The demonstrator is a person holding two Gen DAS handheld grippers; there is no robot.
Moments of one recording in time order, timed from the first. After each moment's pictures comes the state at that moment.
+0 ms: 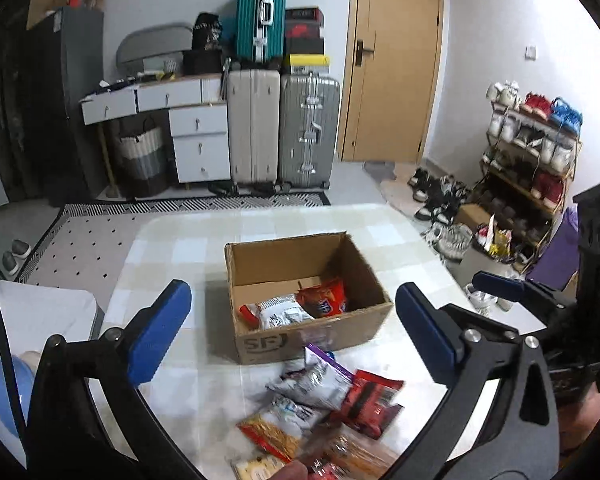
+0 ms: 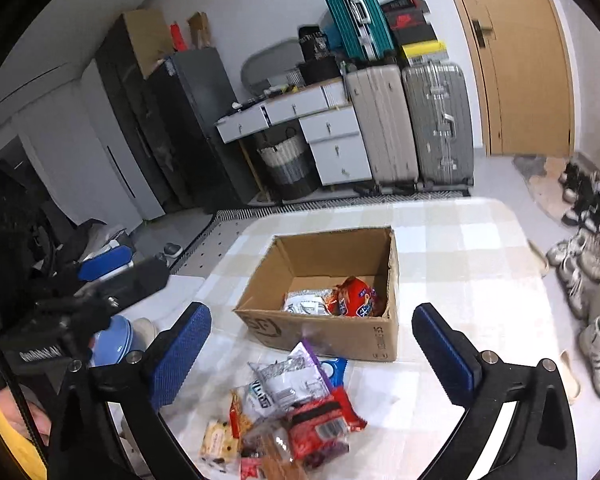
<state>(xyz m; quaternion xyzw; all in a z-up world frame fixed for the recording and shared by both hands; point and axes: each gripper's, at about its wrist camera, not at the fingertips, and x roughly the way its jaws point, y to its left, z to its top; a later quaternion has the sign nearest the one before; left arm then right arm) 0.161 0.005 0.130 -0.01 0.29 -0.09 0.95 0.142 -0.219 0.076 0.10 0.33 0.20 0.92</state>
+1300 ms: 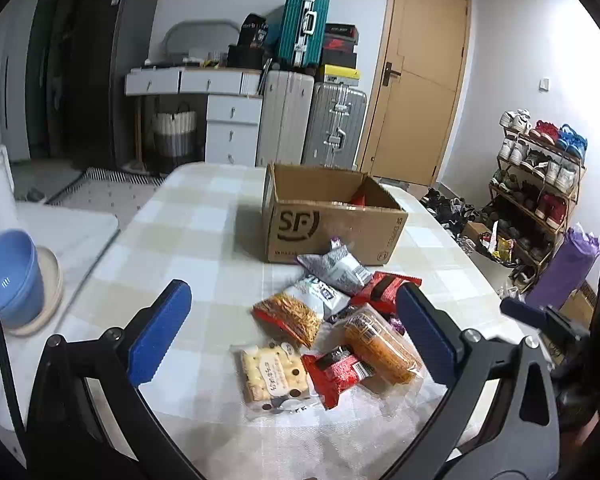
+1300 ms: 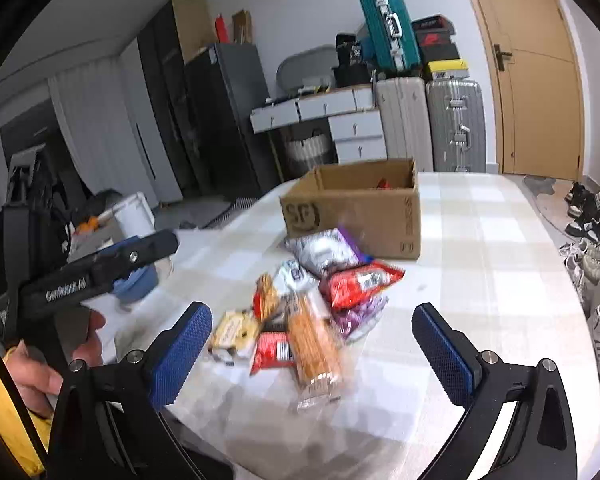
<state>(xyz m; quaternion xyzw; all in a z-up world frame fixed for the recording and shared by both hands) 0.004 0.060 0.015 -0.07 0.27 -0.04 0.96 -0.018 -0.193 -0.022 0.05 0.30 0.23 0.92</state>
